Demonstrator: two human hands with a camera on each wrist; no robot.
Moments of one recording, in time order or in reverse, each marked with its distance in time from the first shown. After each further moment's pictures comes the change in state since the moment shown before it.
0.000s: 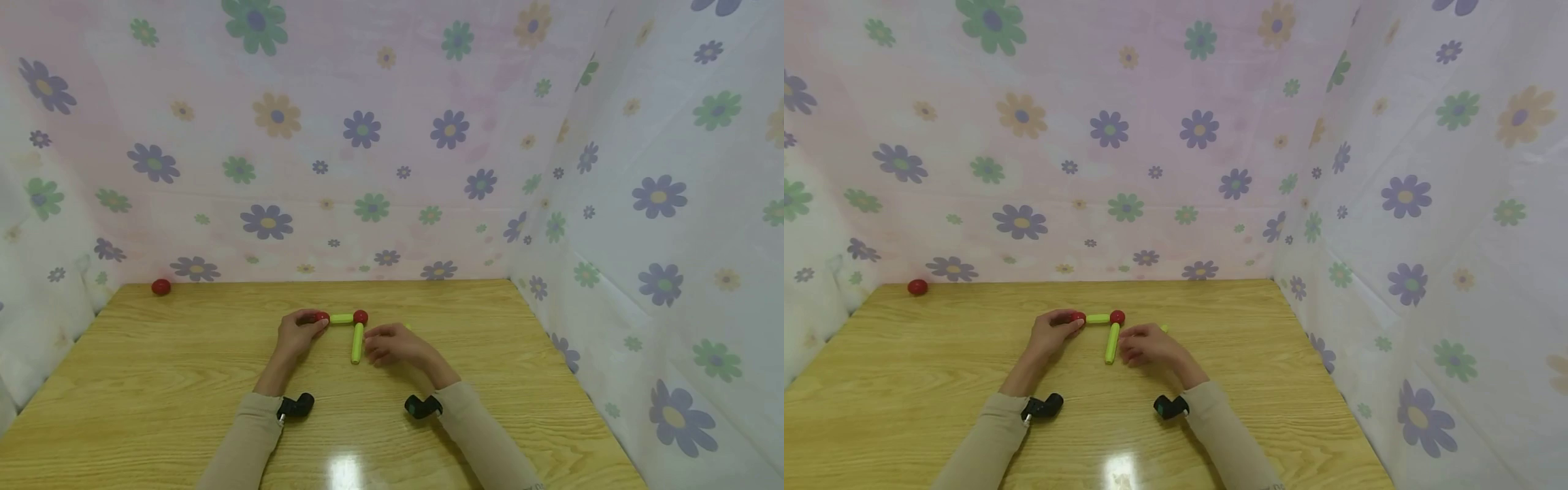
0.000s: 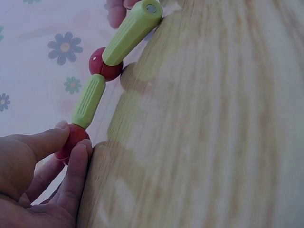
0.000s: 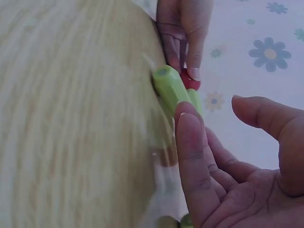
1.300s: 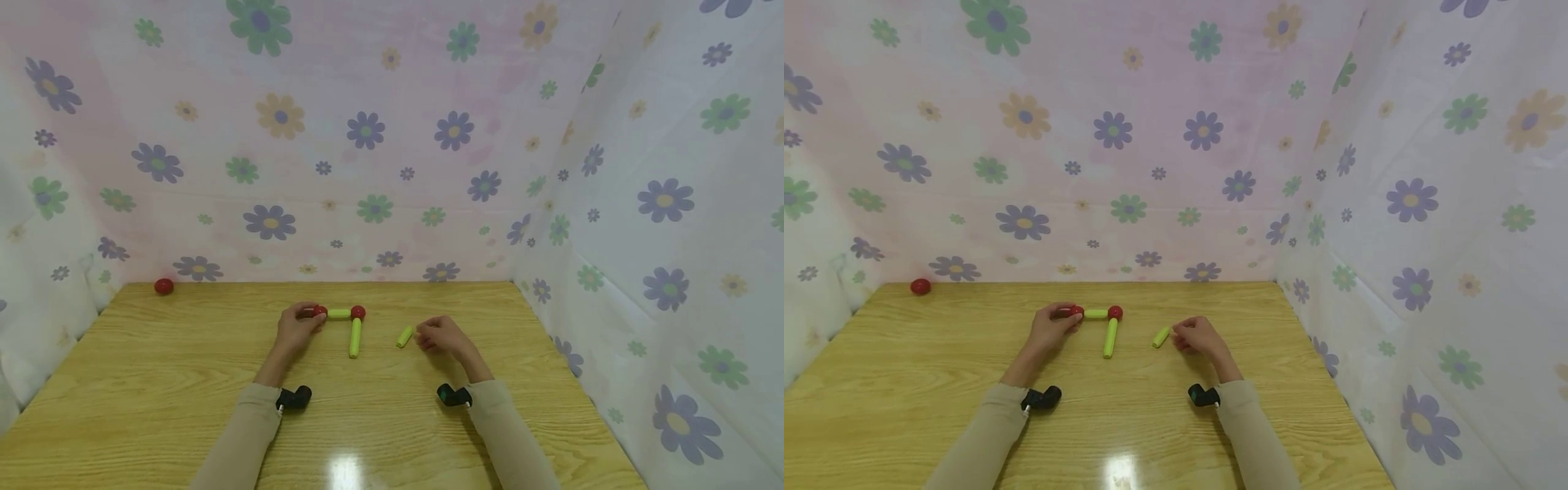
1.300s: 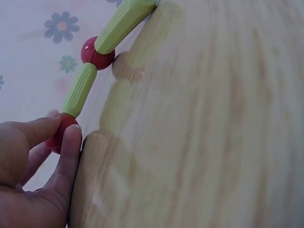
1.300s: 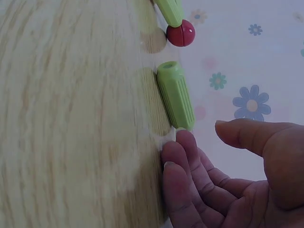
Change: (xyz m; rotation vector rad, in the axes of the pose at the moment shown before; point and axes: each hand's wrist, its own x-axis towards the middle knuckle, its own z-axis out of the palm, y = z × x) left_hand 0.013 -0.002 -0.008 -0.074 -0.057 0.053; right_hand -0.026 0.021 -0.070 -0.203 0.349 0.089
